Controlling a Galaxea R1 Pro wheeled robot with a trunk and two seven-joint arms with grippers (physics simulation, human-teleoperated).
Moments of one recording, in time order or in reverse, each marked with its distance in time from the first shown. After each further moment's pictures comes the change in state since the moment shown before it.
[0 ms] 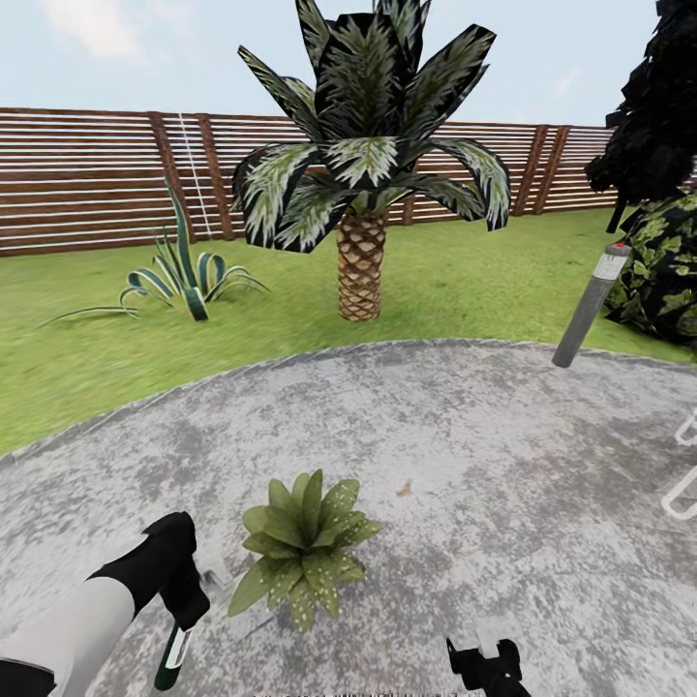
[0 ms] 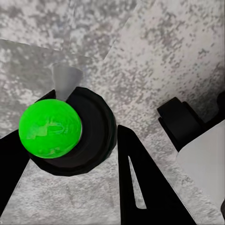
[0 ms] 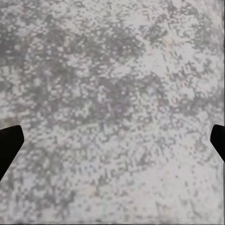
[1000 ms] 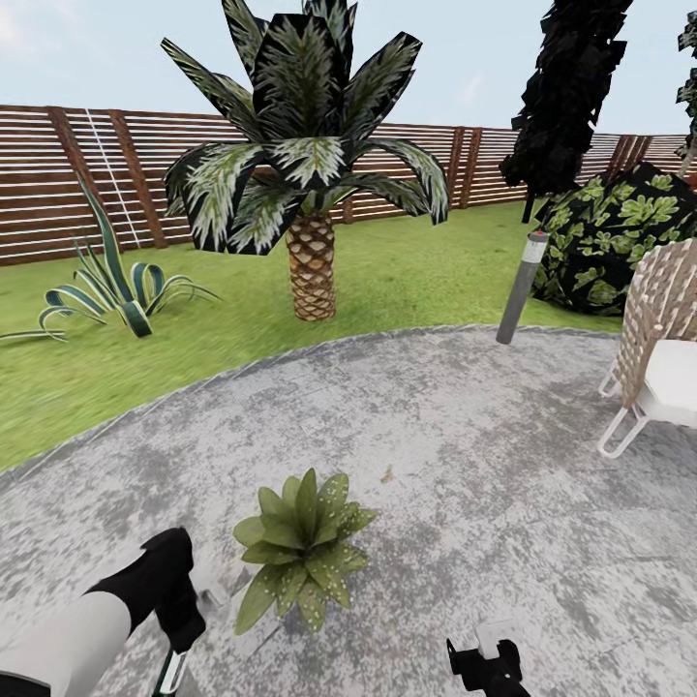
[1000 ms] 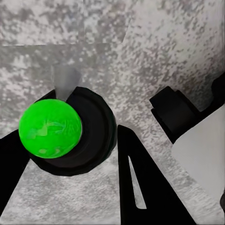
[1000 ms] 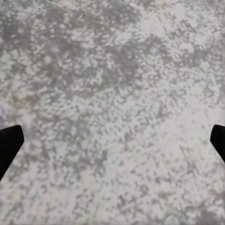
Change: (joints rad) left arm 0.033 0.000 -0.002 0.033 0.002 -0.052 -0.003; right arm 0.000 0.000 0.001 0.001 0.000 0.000 0.000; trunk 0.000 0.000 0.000
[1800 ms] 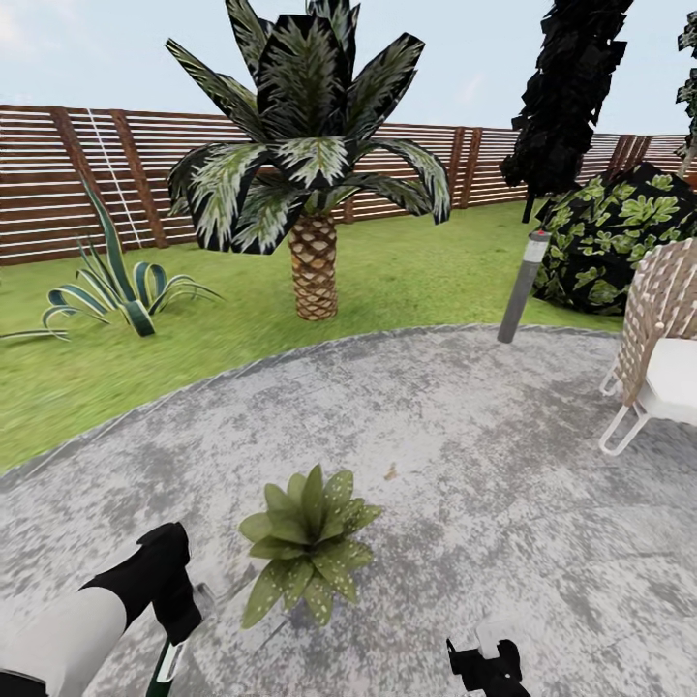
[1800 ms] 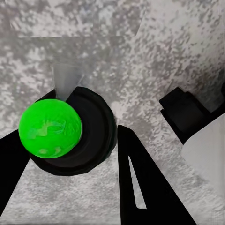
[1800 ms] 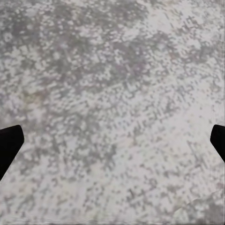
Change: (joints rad) left arm -0.010 0.016 -0.002 -0.014 -0.003 -0.009 0.003; right arm 0.000 0.000 0.000 0.000 0.000 0.000 0.000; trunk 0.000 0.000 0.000
